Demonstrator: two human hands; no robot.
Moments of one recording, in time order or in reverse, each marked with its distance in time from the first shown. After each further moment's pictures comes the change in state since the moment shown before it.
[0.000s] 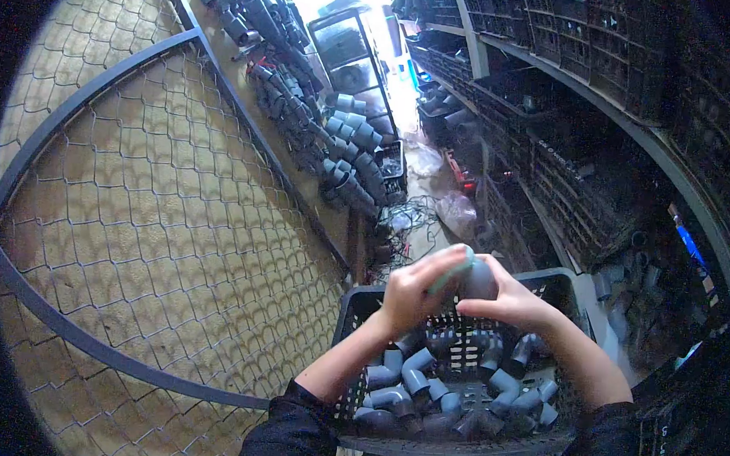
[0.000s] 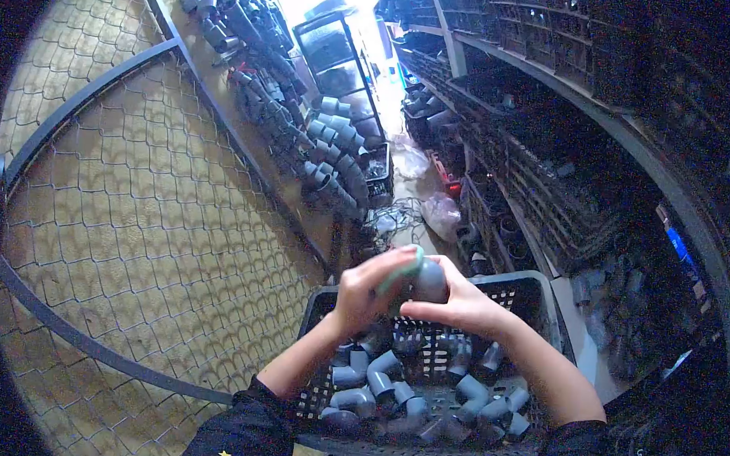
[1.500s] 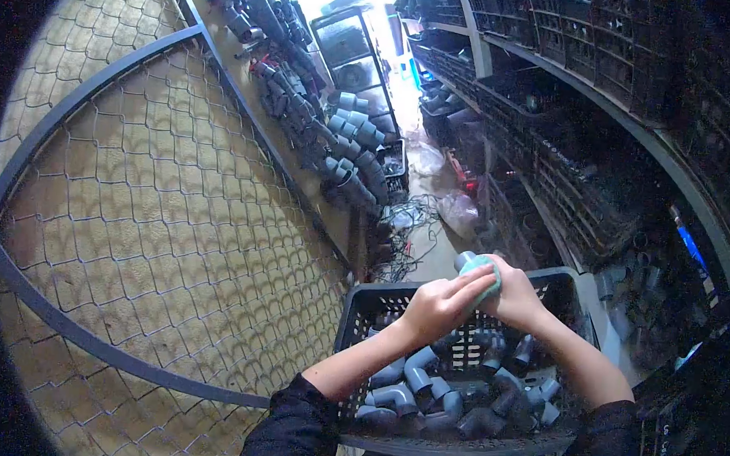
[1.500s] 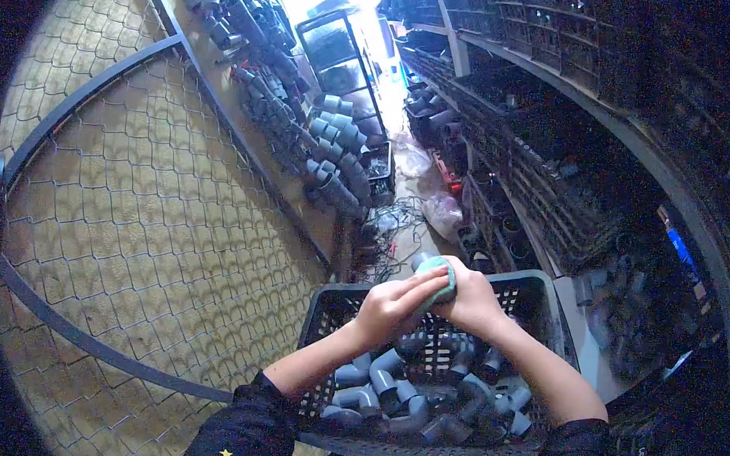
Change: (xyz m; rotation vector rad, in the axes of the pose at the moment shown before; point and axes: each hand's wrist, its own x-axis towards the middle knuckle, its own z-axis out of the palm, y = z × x) left_hand -0.017 0.007 0.020 0.158 -0.209 0.075; right_hand 0.008 0.027 0.001 -0.557 0.299 -0.085
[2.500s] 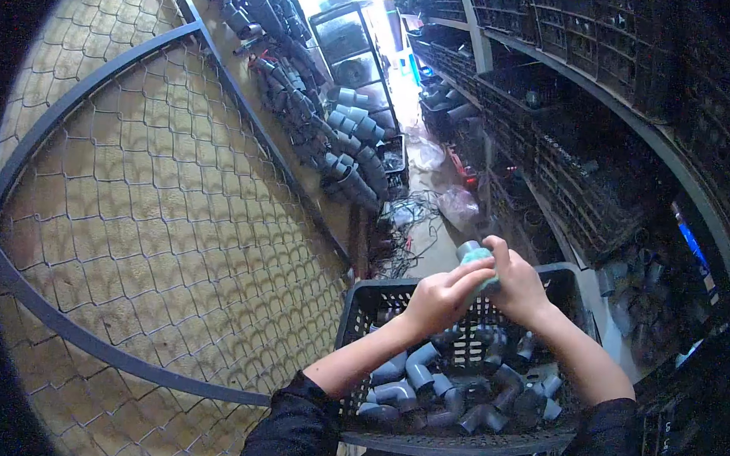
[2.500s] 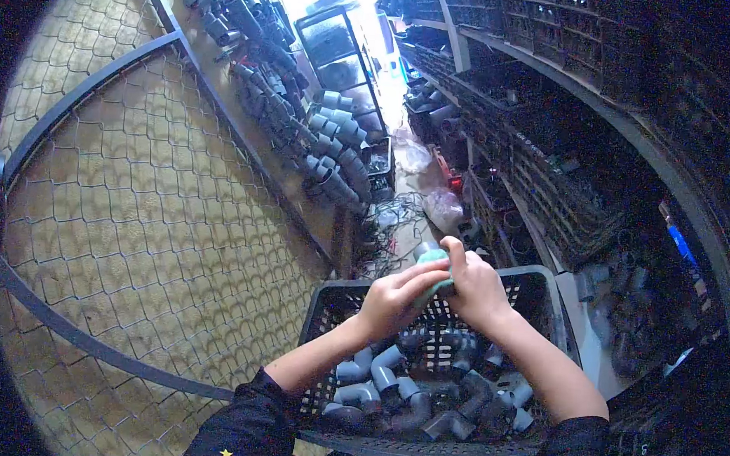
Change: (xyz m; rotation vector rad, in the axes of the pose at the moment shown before) left_hand 0.002 -0.008 0.006 -0.053 0.091 -0.027; right_hand 0.005 0.019 0.005 -0.359 0.115 -0.202
